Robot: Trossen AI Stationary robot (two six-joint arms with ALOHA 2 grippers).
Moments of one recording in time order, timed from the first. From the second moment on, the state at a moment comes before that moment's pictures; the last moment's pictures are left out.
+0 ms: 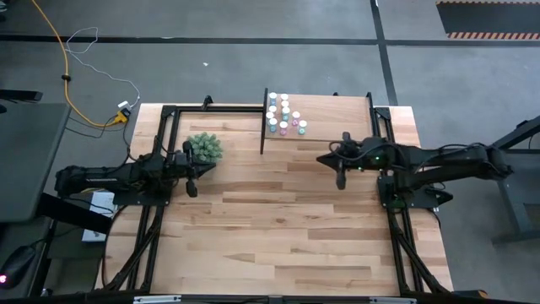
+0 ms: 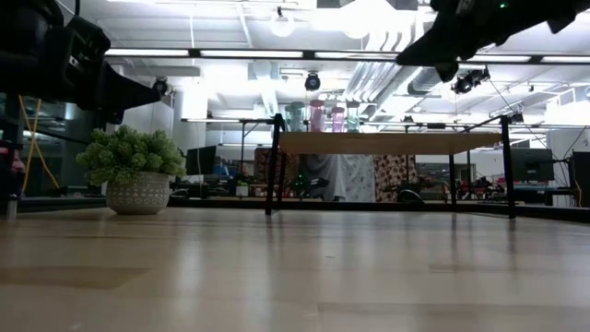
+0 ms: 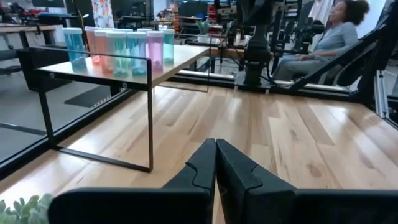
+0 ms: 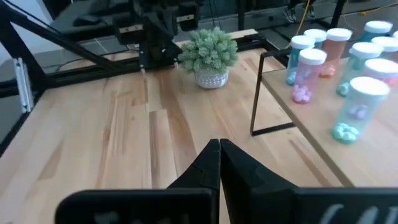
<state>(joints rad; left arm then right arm) 0.20 0.12 0.01 0.03 -0.14 -0.05 -0.07 0.83 0.57 -0.06 0.10 0.13</state>
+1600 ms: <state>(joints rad) 0.20 0.13 0.01 0.03 -0.14 -0.05 0.14 0.01 0.01 0.03 0.14 0.36</state>
